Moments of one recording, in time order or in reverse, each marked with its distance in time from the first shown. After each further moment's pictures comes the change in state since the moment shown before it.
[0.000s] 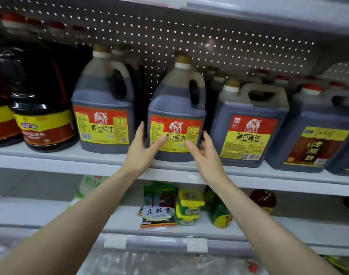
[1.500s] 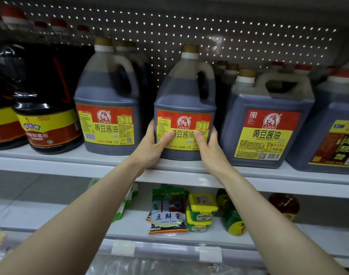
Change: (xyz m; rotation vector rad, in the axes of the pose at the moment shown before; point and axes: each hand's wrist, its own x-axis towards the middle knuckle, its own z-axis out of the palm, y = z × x) left_hand 0.028 -0.012 0.002 -0.037 -0.173 0.067; right_hand 0.047 0.025 0.013 -0.032 -0.006 0.010
